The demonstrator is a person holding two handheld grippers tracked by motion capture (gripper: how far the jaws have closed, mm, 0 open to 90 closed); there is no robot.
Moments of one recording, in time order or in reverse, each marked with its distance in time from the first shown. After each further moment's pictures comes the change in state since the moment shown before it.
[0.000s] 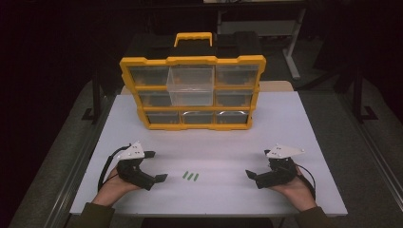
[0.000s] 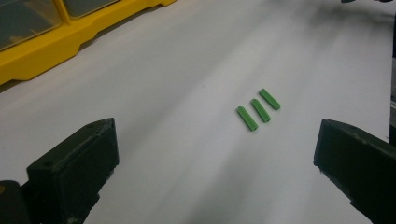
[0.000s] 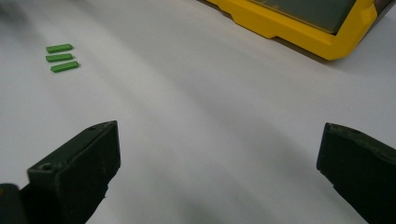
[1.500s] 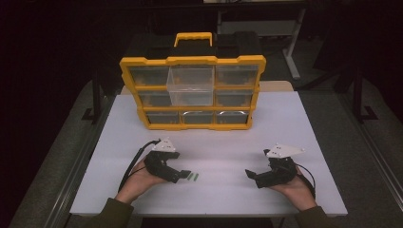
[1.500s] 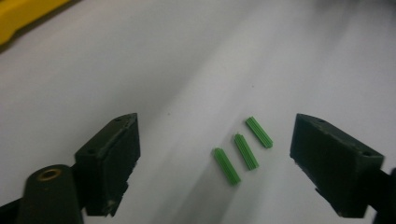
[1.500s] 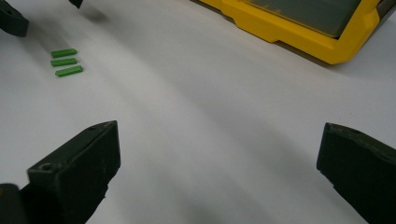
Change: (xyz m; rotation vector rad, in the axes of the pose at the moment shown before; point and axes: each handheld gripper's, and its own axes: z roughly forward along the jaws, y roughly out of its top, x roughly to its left) left arm -0.019 0.037 0.063 0.161 -0.035 -0.009; right arm 0.000 0.001 0.000 -0.012 0.012 -0.001
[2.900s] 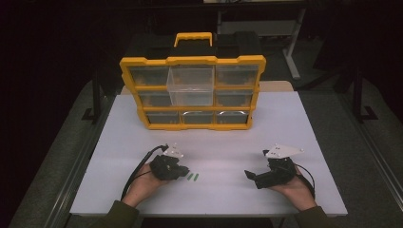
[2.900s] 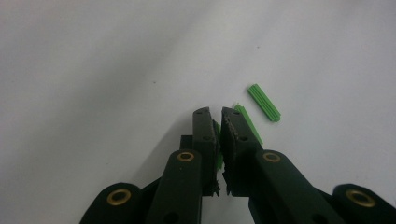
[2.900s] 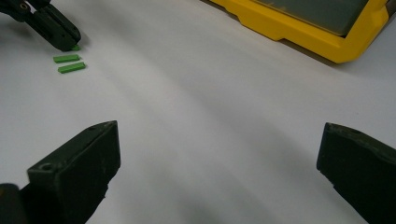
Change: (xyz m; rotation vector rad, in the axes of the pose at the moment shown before) left arm -0.006 -0.003 0.016 0.163 0.016 0.051; right arm 0.001 0.000 0.001 0.012 0.010 -0.004
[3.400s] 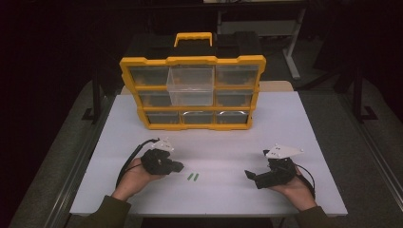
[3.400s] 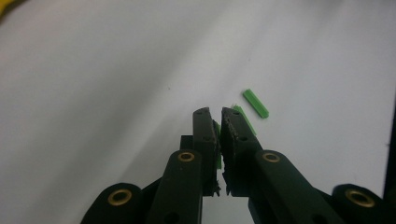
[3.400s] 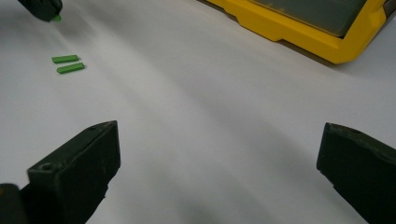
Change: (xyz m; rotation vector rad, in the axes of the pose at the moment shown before) left arm 0.015 0.002 -0.031 -0.067 -0.066 -0.046; right arm 0.000 -0.001 0.000 -0.006 -0.005 -0.002
